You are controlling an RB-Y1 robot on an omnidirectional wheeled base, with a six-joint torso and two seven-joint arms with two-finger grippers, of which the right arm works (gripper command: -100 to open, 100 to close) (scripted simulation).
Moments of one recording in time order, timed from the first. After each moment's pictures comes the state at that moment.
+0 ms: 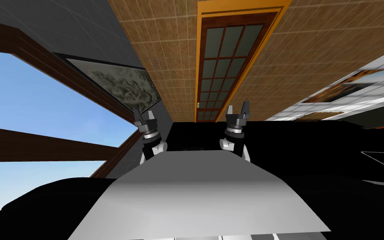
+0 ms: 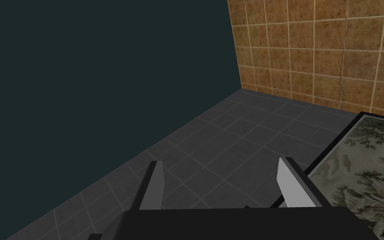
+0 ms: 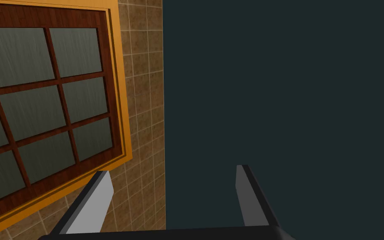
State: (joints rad) arm 0.46 -0.01 -0.03 -2.36 0.11 -0.55 -0.17
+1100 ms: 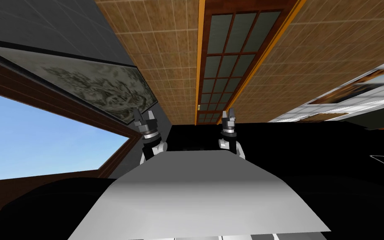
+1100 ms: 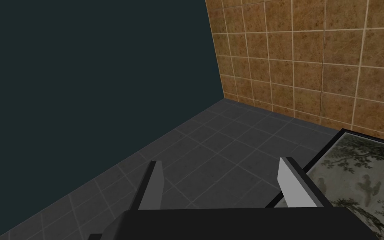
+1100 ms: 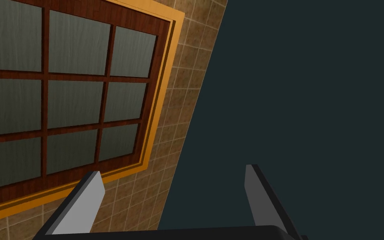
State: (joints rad) arm 0.42 -0.05 -0.06 -2.16 0.17 -0.61 -0.01
